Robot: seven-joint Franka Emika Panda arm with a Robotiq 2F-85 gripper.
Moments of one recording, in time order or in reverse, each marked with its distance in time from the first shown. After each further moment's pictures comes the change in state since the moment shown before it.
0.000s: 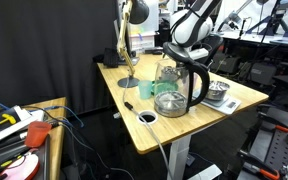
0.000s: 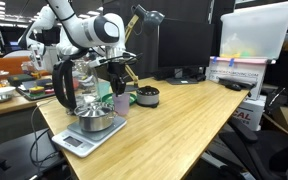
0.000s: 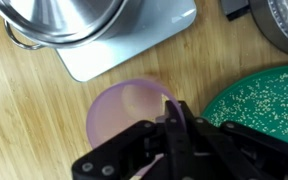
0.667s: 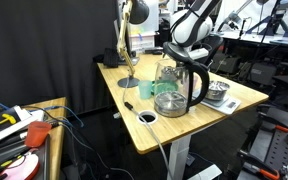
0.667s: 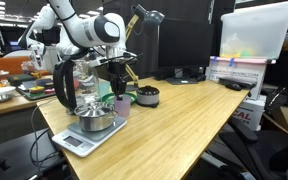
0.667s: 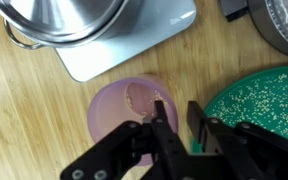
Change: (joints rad) arm 0.000 0.002 -0.003 0.004 0.015 -0.003 -0.017
